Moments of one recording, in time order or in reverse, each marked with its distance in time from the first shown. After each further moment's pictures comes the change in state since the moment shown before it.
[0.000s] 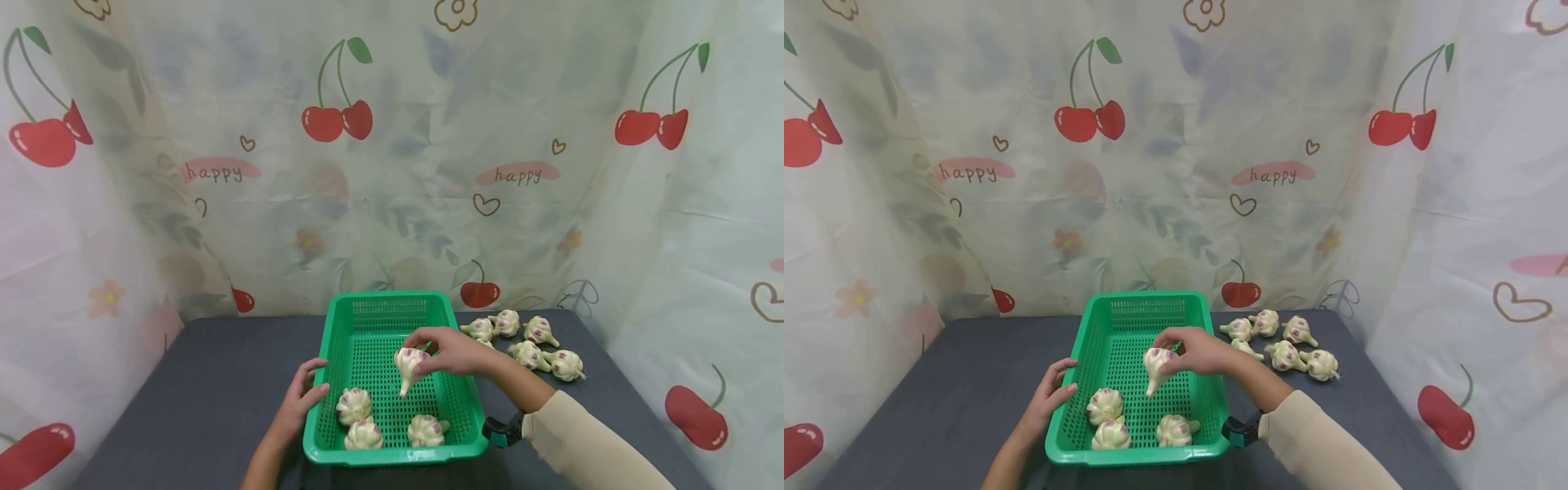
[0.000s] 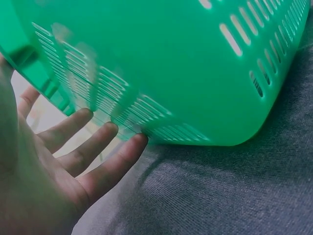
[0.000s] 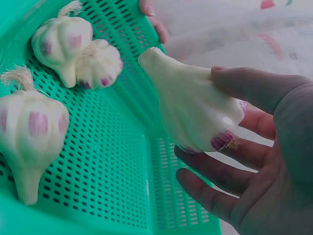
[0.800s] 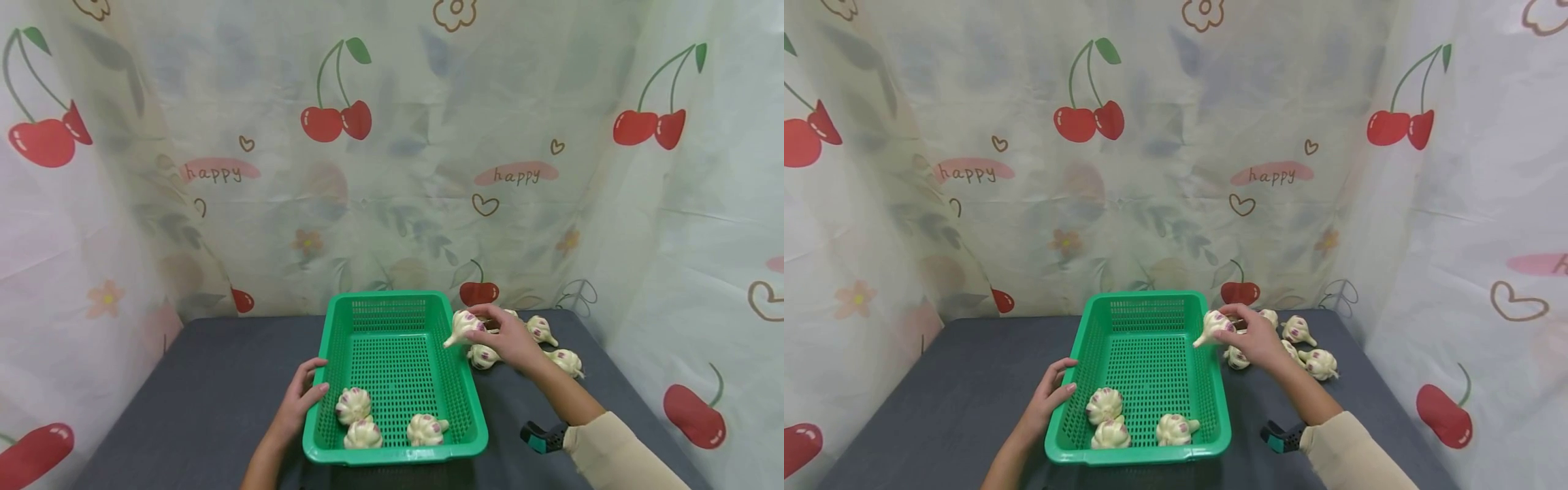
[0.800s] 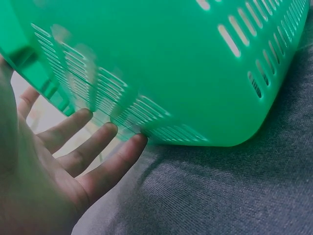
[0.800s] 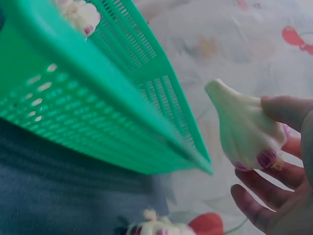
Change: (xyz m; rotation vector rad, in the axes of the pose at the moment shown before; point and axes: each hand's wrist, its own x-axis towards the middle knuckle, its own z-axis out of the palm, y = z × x) left_hand 0.002 -0.004 0.001 -0.039 0.012 -0.022; right_hand -0.055 0.047 -0.030 0.004 0.555 0.151
